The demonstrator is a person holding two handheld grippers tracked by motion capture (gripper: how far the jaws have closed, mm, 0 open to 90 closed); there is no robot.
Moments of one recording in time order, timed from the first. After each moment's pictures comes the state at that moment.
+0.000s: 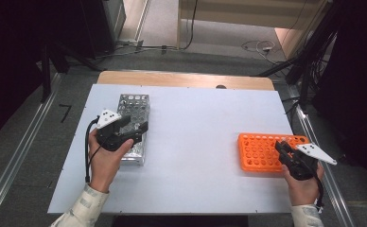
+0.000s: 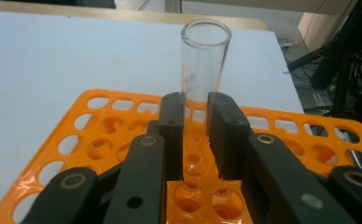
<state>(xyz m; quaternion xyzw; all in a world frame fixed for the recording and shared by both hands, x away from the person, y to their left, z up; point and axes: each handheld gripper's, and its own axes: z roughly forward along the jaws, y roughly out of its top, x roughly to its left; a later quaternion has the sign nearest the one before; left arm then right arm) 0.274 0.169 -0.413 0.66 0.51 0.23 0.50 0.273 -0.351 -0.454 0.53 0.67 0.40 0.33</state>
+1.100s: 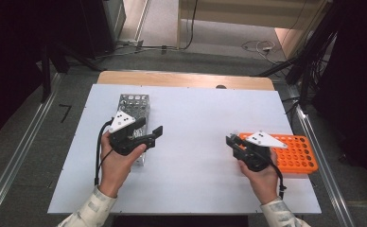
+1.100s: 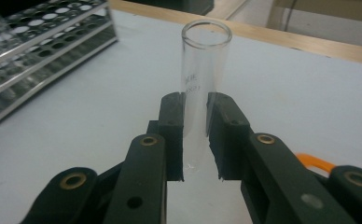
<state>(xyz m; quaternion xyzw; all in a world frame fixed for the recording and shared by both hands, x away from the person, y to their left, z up) 0.266 0.131 -0.405 0.68 0.46 0.21 0.52 0.281 -0.226 -0.432 0.41 0.76 0.45 0.23</state>
